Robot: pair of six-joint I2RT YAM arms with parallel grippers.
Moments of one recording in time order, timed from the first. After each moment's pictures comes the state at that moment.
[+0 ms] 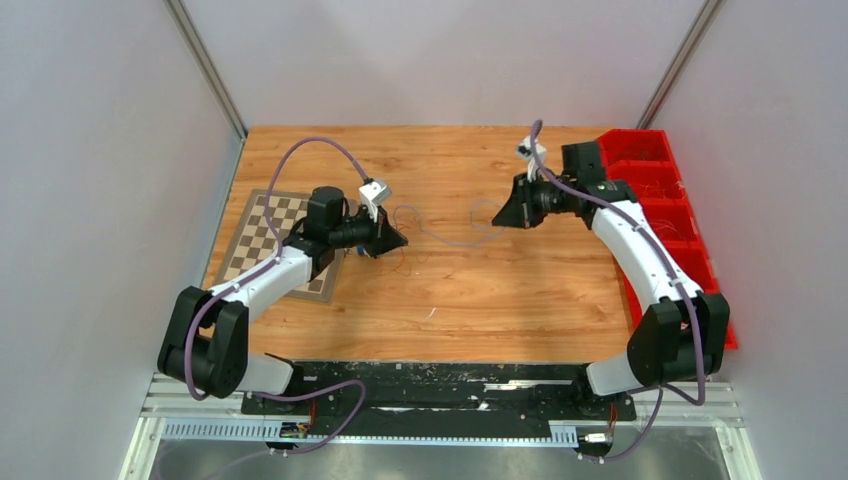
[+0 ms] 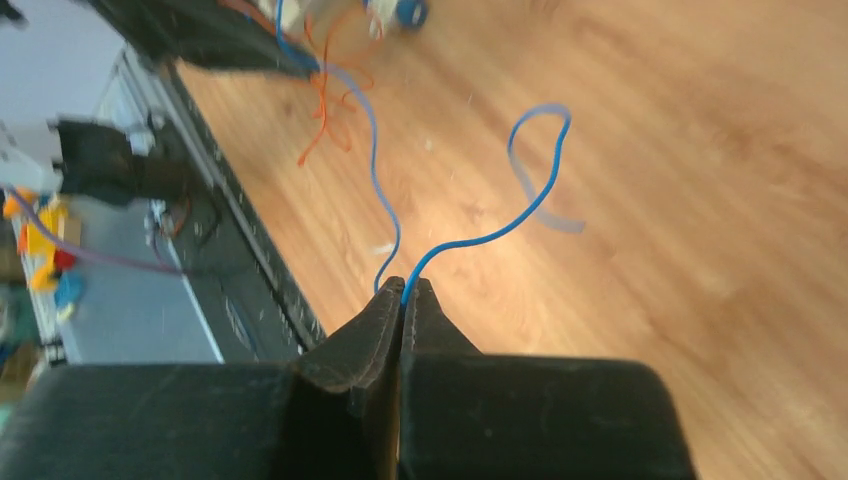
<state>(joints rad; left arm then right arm) -0.36 1.37 0.76 0.14 0.70 -0.04 0.16 1.43 1.29 -0.59 -0.84 -0.01</state>
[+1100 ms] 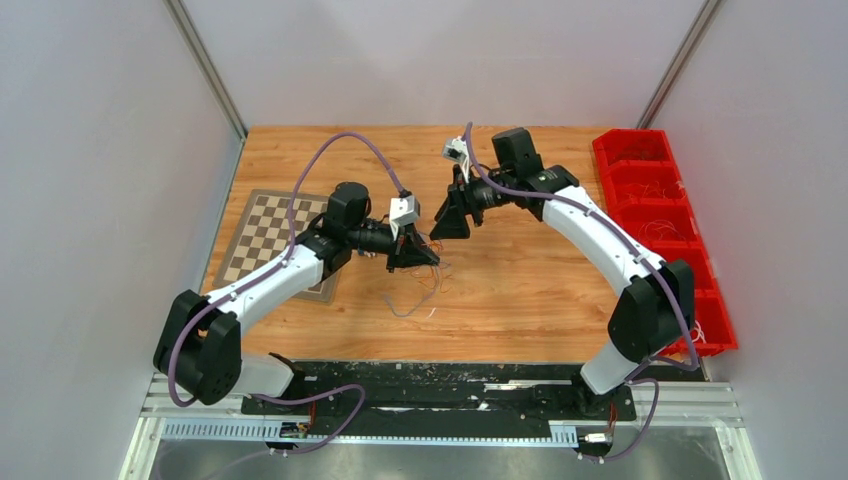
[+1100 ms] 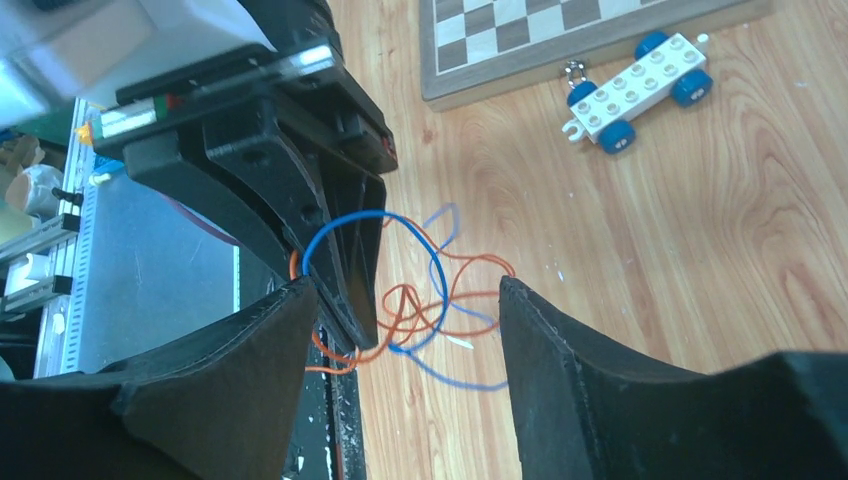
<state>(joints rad) -0.54 1.35 0.88 0.07 1.04 0.16 0.47 1.62 1.47 -0.56 -0.99 -0.15</state>
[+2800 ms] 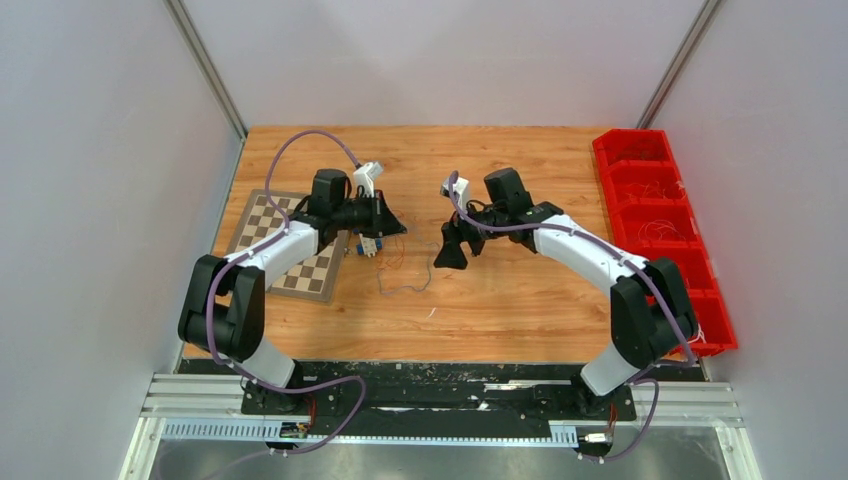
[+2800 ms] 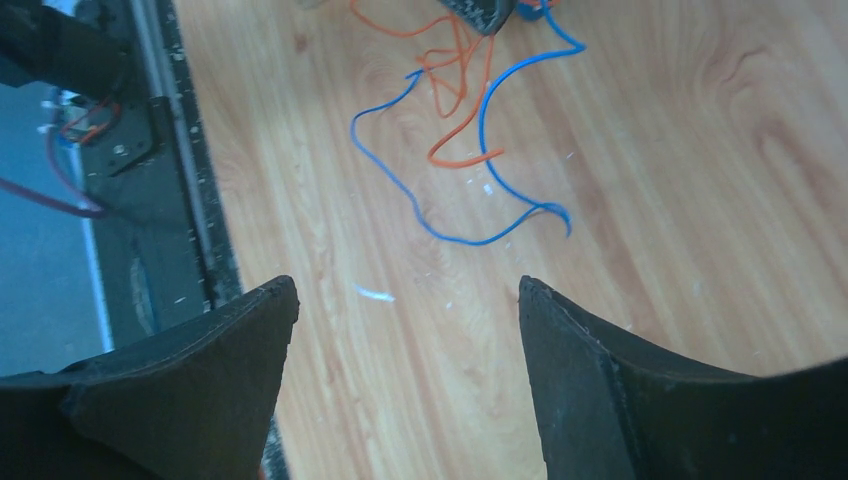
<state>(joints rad) -0.30 1.56 0.94 0.01 0.70 -0.35 0.51 1.58 1.13 -0.35 -0.77 -0.17</state>
